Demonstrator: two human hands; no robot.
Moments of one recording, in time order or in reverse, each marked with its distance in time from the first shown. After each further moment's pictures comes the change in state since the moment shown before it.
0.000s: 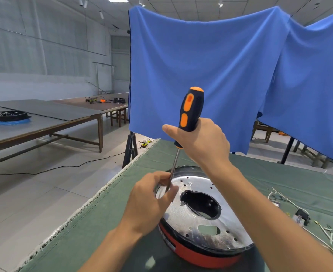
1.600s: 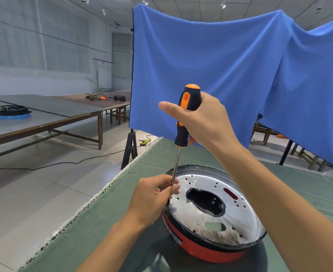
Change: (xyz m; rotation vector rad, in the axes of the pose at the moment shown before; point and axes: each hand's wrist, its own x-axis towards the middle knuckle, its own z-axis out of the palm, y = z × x) left_hand 0.000 -0.012 -0.004 -0.214 -0.089 -0.167; right_hand 0.004 -0.036 -0.017 0.298 -0.140 -0.129
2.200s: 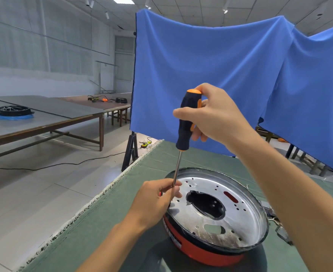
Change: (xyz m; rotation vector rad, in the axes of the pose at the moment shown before) left_hand 0.000 0.000 0.002 -0.128 -0.082 -0.104; right_hand 0.005 -0.012 -0.022 -0.009 -0.119 -0.051
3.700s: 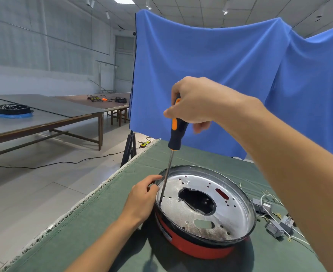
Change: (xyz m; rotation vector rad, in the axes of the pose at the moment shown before) left_hand 0.006 -0.023 0.003 0.272 0.155 -0.126; right_hand 0.002 -0.047 -0.013 -0.761 -0.279 0.027
